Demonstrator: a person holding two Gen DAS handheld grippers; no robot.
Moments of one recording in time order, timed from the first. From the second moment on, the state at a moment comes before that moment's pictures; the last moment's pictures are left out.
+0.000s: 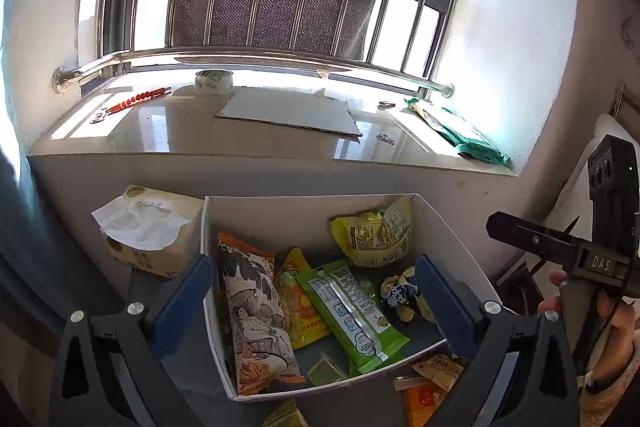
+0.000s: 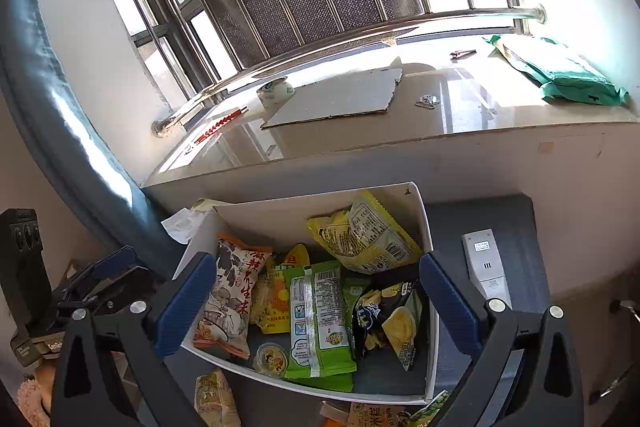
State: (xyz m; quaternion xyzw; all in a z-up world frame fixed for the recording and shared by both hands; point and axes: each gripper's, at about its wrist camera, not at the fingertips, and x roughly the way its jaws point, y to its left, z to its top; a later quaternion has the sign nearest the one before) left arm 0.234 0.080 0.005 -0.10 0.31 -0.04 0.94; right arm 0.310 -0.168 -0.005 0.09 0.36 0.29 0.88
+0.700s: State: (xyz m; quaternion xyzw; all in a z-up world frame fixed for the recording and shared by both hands) left arm 0.044 0.055 -0.041 -0.15 0.32 -0.03 0.93; right arm 0.109 -0.229 -0.049 0.05 0.34 0.33 0.88
